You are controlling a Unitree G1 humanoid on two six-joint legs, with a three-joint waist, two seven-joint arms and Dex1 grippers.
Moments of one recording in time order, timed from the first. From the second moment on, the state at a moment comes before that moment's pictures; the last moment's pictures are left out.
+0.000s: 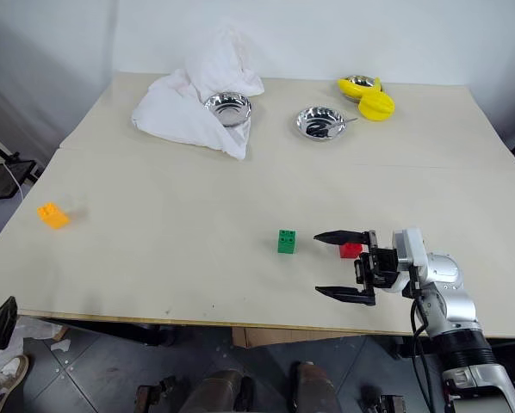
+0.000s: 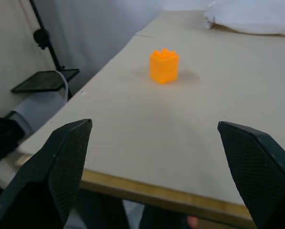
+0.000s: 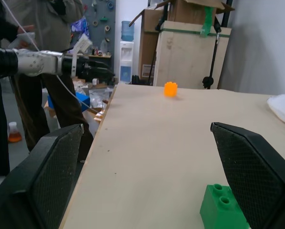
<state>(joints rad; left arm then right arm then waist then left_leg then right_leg) 0.39 0.33 0.88 -0.11 -0.54 0.02 -0.50 -0.30 -0.67 0.08 0.21 0.84 -0.23 1.55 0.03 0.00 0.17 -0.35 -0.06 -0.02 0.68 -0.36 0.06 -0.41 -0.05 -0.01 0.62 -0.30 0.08</state>
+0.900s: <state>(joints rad) -0.51 0.54 0.62 0.35 -0.39 0.65 0.19 -0.30 -0.68 0.11 0.20 0.85 -0.21 1.55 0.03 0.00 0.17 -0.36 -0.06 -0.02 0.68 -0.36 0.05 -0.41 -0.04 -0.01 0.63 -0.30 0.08</state>
